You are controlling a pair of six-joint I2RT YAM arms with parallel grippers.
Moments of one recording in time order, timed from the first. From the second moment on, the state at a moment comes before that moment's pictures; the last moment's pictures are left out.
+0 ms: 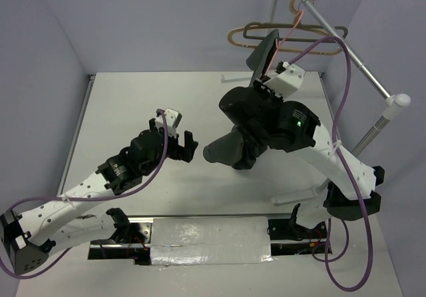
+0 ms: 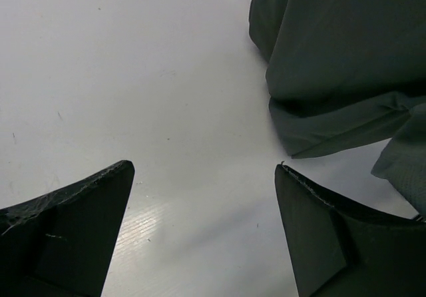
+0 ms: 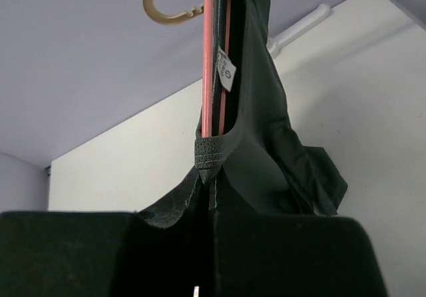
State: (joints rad) left arm -0.84 0.91 0.84 -0.24 -0.31 -0.27; right arm 1.11 1.46 2.02 -1.27 1.27 1.13
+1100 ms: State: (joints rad) left arm -0.84 0.94 0.78 -0.17 -0.31 -0.27; right arm 0.96 1.30 1.72 -1.36 1.18 1.38
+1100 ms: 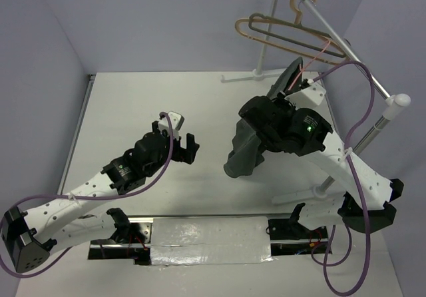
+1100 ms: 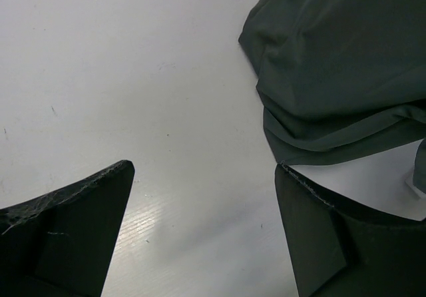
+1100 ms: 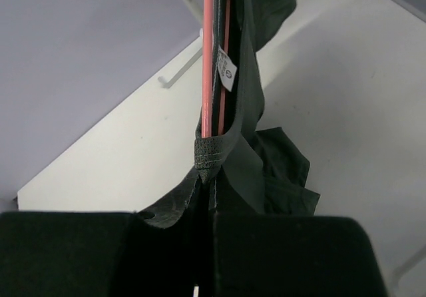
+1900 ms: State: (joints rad) left arm -0.84 0.94 0.76 -0.15 -0.29 -0.27; right arm 0.81 1.25 1.76 -1.33 1.26 1.10
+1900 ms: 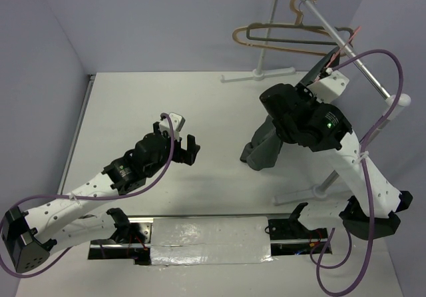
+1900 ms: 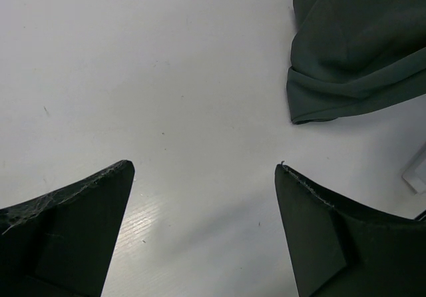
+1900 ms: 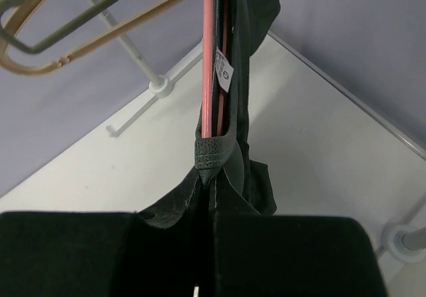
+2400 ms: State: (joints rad) left arm -0.84 0.93 0.75 -0.15 -0.29 -0.27; right arm 0.71 1.29 1.74 -1.35 1.23 1.19
